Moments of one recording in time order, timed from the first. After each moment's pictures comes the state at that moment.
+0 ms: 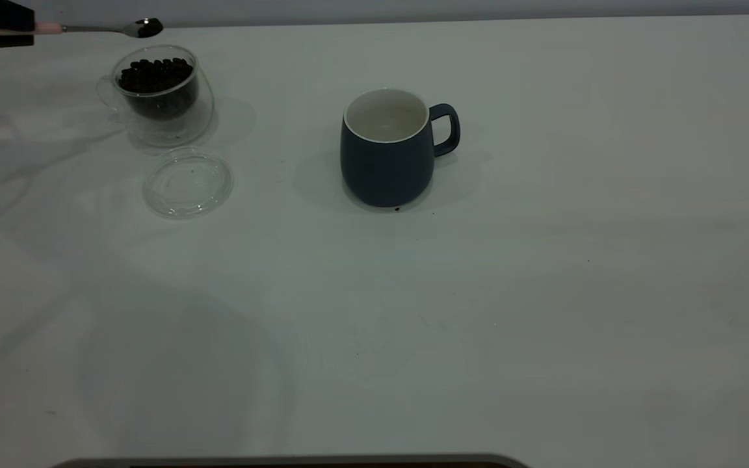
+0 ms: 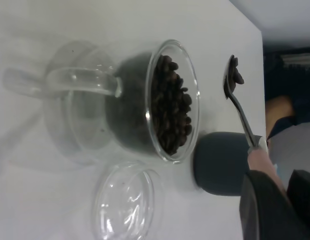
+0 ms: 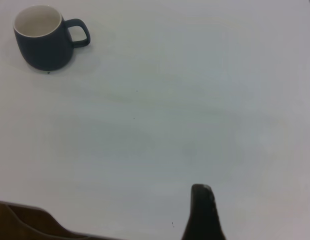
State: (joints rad) left arm 0.43 2.51 -1.71 -1.23 1.16 0.94; right arm 0.02 0.03 -0.47 0.11 1.13 -0.15
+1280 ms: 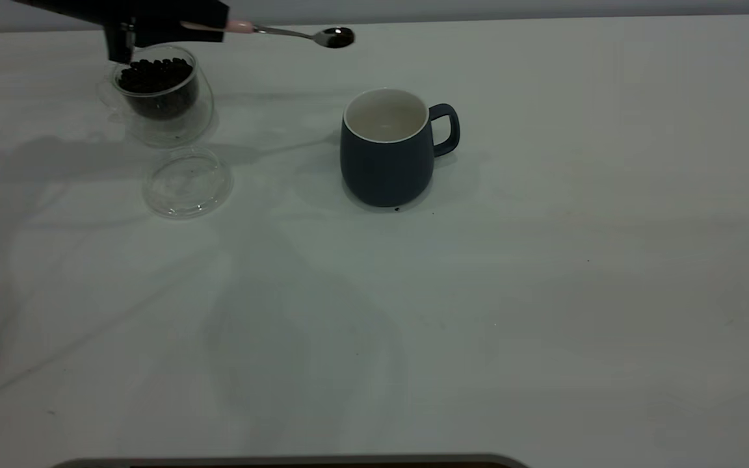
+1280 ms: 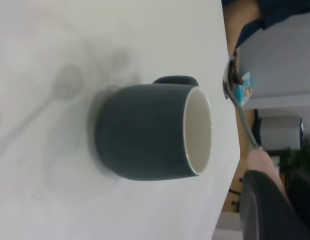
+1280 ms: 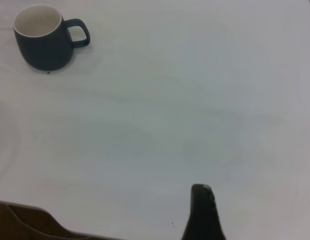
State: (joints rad) left arm 0.07 2.51 -1.71 -1.28 1.16 0.94; right arm 0.02 0.03 -0.47 0.11 1.13 -0.15
